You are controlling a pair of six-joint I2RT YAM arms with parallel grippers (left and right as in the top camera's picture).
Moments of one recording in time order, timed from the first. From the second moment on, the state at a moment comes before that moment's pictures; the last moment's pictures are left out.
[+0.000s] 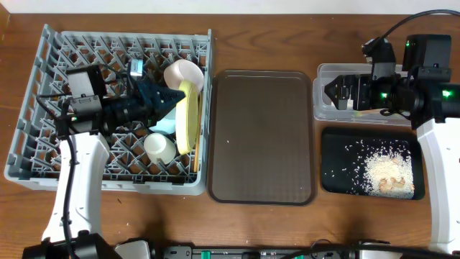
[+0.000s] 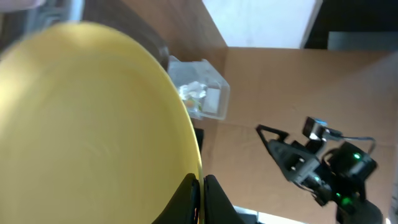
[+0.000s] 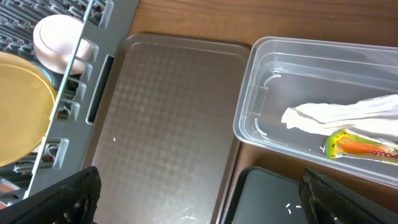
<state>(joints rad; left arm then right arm) 0.19 1.40 1.05 -0.53 1.13 -0.70 -0.04 1.44 1.48 -1.03 -0.42 -0.04</state>
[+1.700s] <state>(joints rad) 0.35 1.14 1.09 -0.55 0.63 -0.48 -0.04 1.44 1.48 -1.03 -0.42 -0.04</state>
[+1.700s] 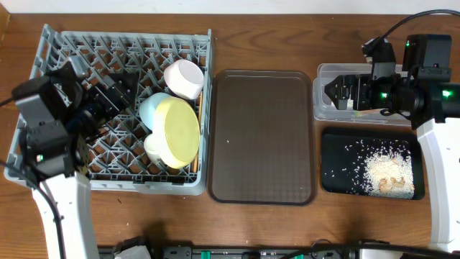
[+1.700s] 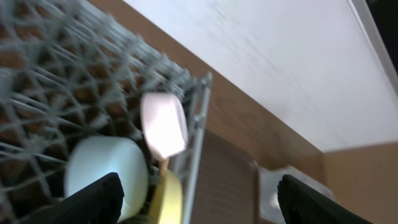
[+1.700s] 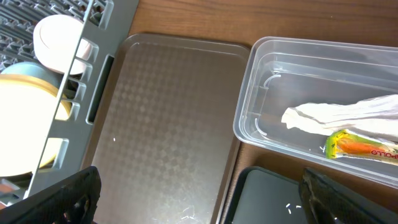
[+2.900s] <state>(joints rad) 0.35 1.12 1.09 -0.66 0.47 -0.48 0.03 0.44 0.57 0.13 -0.14 -0.16</state>
